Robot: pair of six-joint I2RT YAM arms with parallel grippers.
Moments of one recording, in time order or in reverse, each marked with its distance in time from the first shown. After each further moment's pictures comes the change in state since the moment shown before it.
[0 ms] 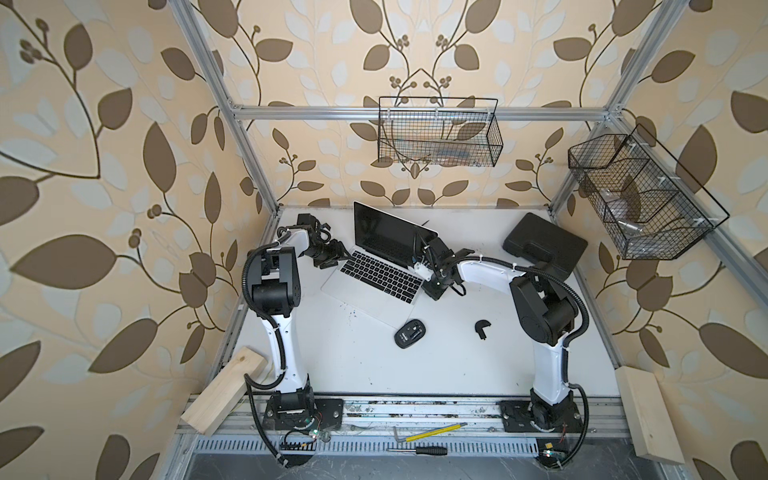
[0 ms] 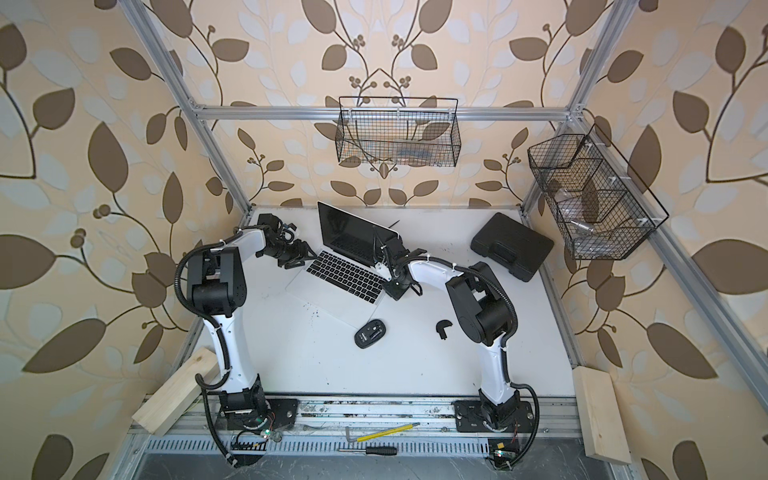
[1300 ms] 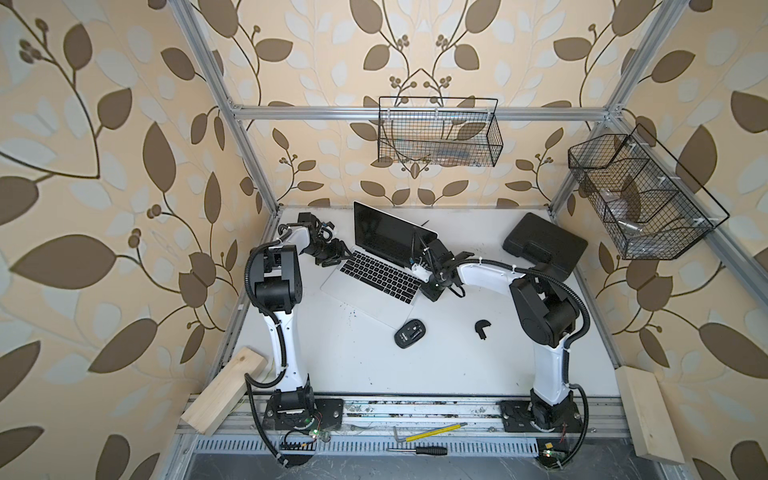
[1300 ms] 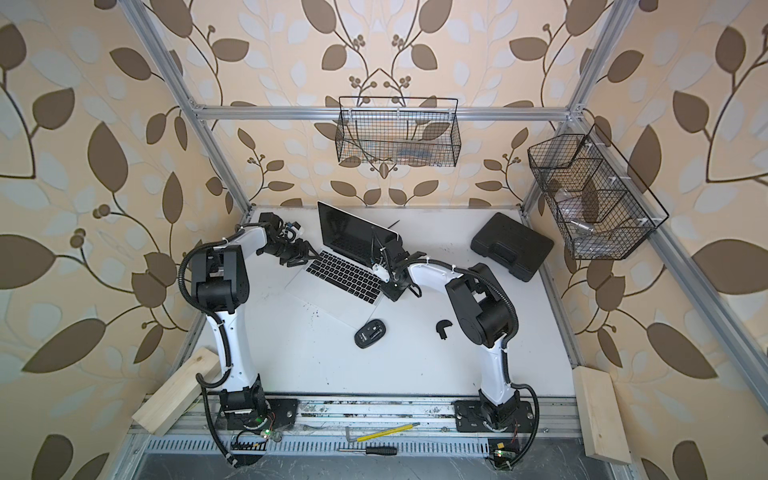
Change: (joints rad) left arm 0.002 0.054 0.075 -0.070 0.077 0.103; right arm 0.016 -0.013 -0.035 0.081 -0.043 -0.026
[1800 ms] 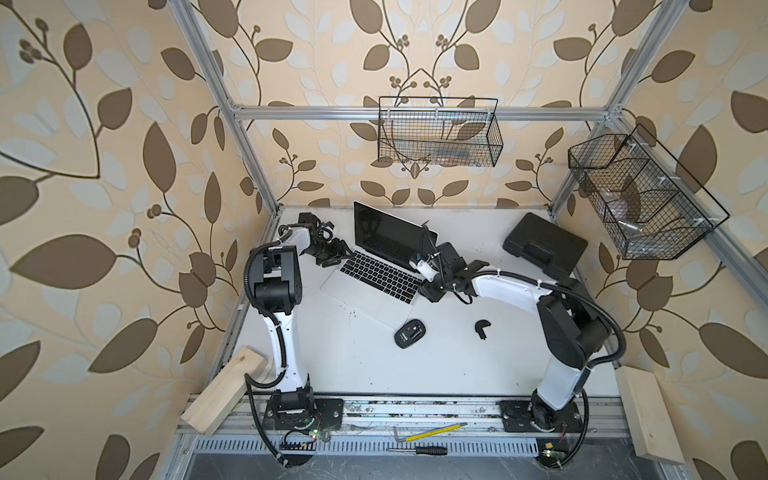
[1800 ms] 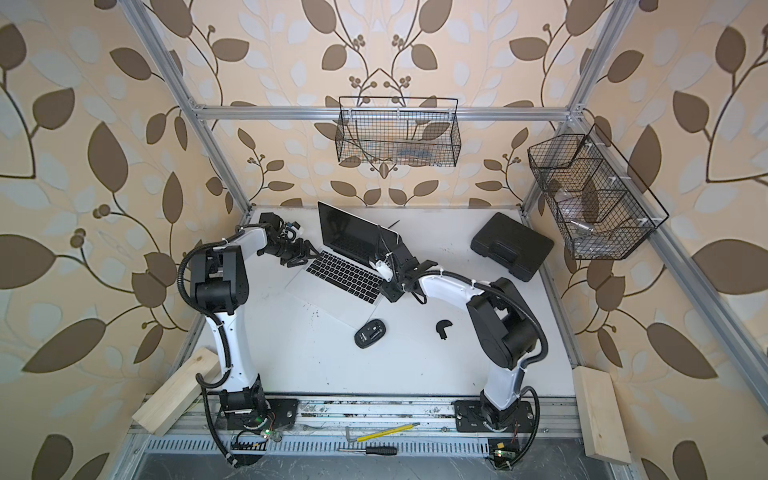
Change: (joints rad) left arm -0.003 -0.020 -0.028 0.039 -0.015 -0.053; right arm 0.026 -0.260 -0.221 0.189 0.058 0.184
